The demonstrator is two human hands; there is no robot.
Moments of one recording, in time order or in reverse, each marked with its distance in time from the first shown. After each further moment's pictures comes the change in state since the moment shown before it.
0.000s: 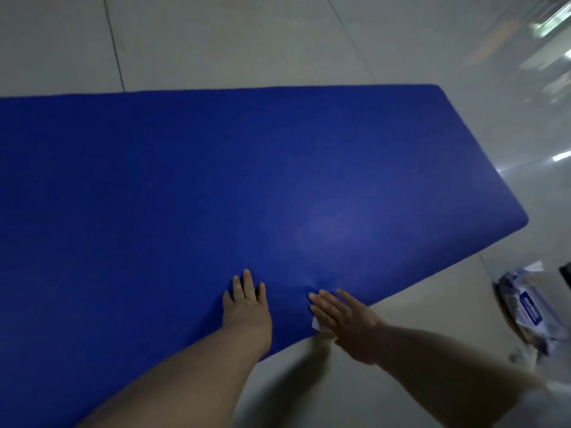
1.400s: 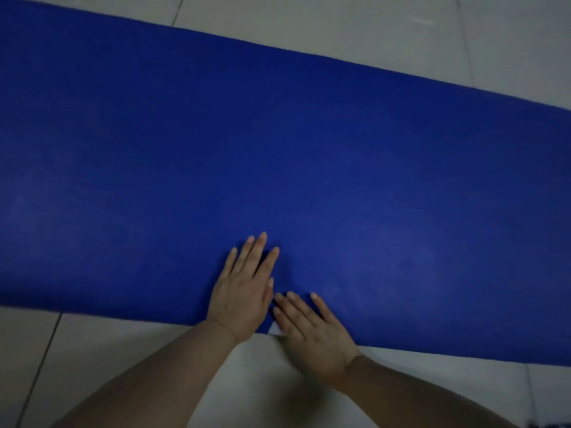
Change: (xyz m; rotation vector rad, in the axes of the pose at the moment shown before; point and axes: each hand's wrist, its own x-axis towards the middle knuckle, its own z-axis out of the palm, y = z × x) left_hand 0.077 0.161 0.016 -0.346 0.792 -0.163; right_hand 0.034 0.112 0.130 0.032 0.734 -0.367
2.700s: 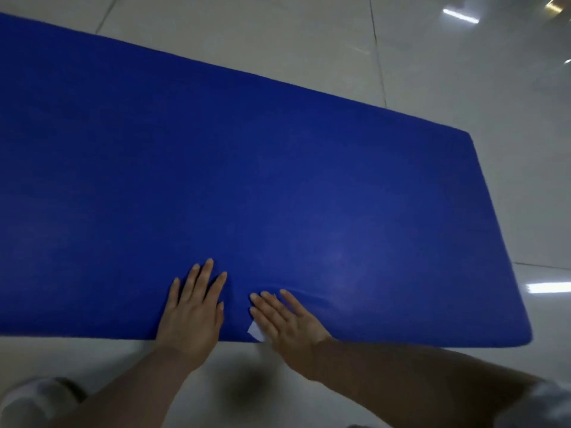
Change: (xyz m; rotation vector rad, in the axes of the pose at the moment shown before) left_hand -0.009 0.072 0.042 0.069 0.070 -0.084; right_hand -0.067 0.079 -0.046 -0.223 -0.486 -0.070
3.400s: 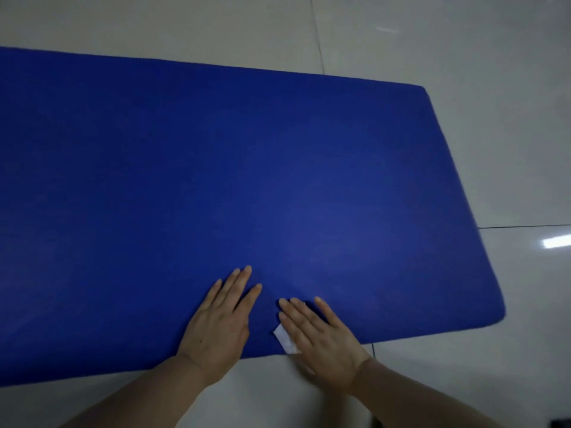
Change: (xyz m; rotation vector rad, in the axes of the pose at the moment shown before) left_hand 0.049 0.175 0.015 -0.038 -0.032 0.360; right_hand -0.105 0.082 0.160 0.253 0.444 0.197
